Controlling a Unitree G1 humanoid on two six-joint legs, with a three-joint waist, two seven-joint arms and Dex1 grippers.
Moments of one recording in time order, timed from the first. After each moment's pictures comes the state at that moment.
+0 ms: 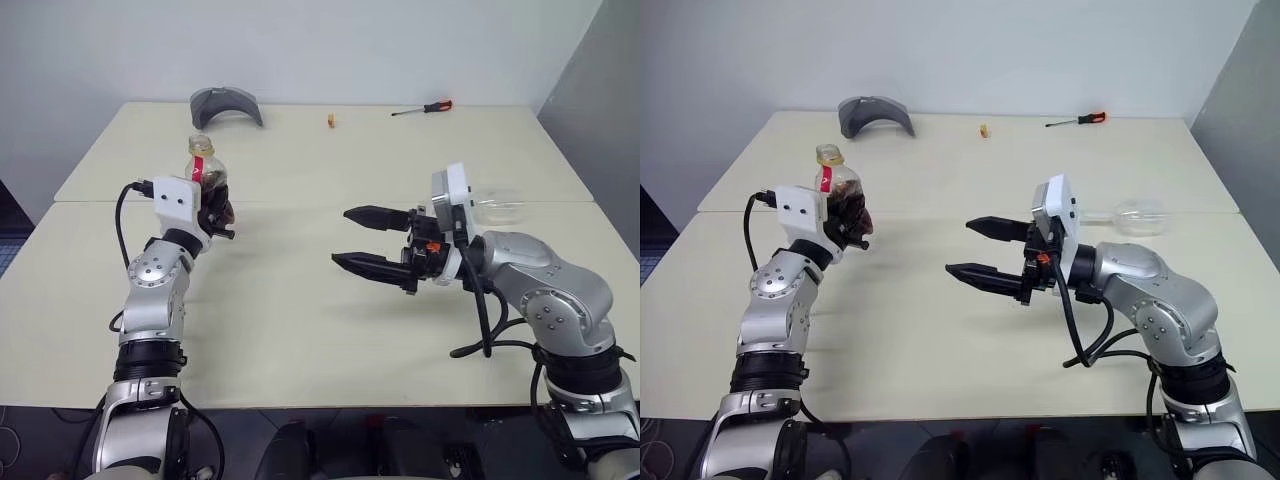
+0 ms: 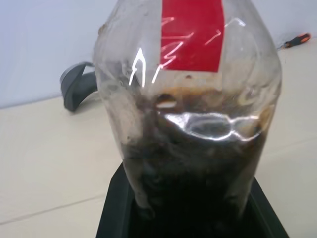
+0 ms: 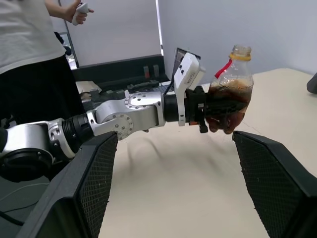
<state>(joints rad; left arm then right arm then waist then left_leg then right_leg) -0.52 0.44 0.23 0.38 -0.16 0.00 -0.30 -0.56 -0.45 0.10 -0.45 0.77 0.72 0.74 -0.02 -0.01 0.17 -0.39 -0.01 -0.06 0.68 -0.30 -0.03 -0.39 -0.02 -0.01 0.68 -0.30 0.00</state>
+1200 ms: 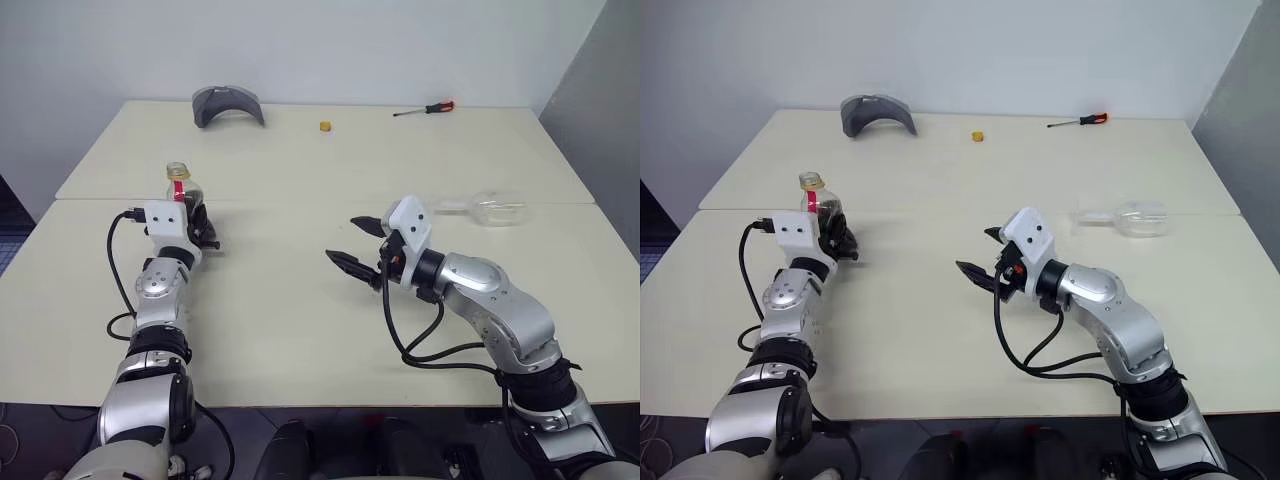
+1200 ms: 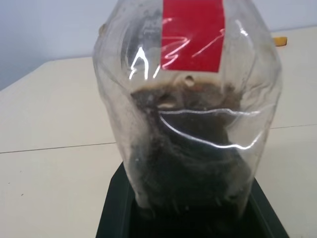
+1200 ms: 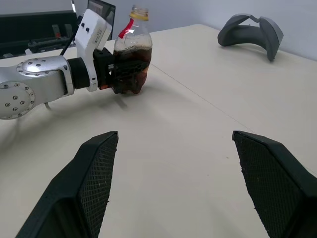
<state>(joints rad) -0.66 0.45 0.27 0.93 -0.14 -0.34 -0.27 -0.48 -0.35 0.23 -0.38 0.37 0.65 0.52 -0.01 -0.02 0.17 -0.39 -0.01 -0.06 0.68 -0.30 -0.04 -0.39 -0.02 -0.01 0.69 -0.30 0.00</state>
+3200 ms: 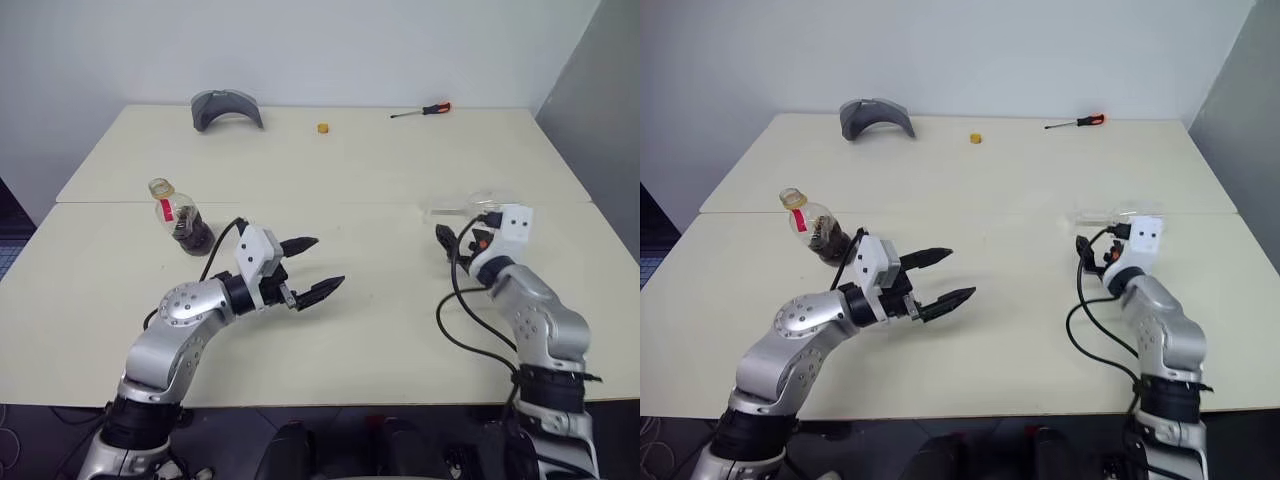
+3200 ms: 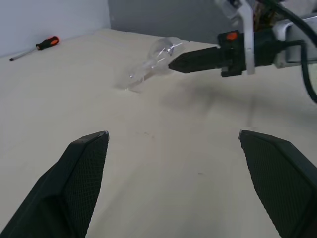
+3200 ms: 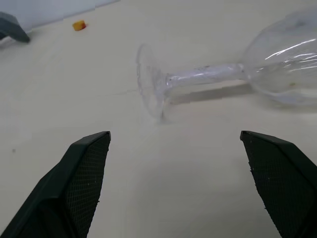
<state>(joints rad) -0.27 0.53 -0.06 -0.28 -0.44 0.36 -0.82 -0.46 -0.17 -0.31 -0.06 0.40 0.74 0.11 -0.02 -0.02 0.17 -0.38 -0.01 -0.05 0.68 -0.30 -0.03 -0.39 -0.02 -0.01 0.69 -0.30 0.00</state>
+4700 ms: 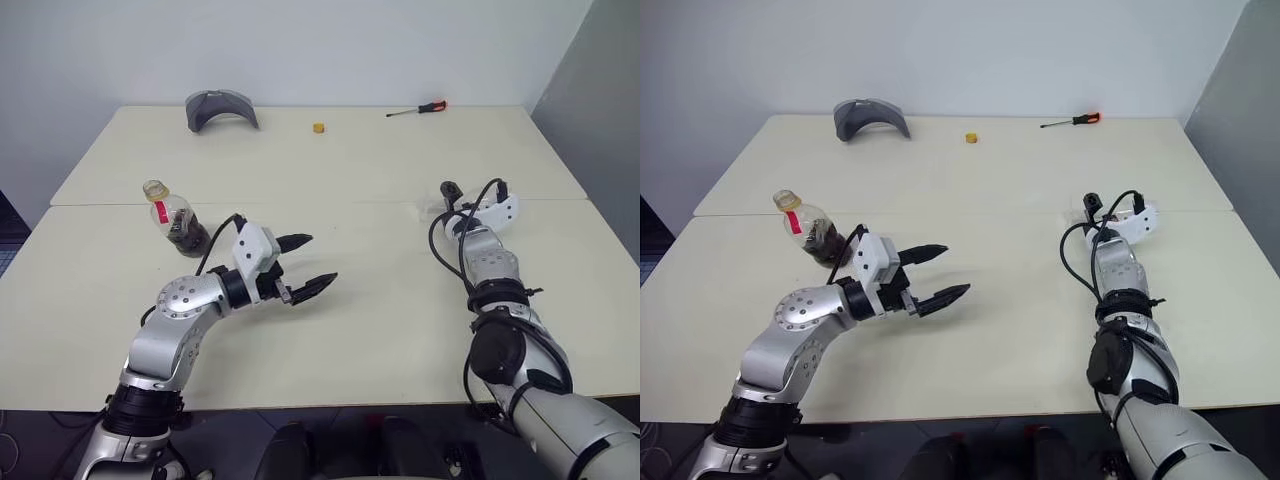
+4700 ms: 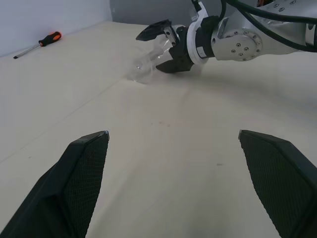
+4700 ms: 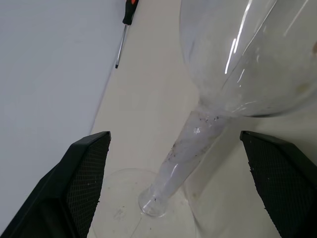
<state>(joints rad) -0.28 0.54 -0.05 -0.21 -0.39 0.32 -0.84 -0.99 -0.13 -0.69 0.98 0.73 0.21 0.04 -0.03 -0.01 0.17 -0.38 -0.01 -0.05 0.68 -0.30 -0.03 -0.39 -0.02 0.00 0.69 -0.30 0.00</state>
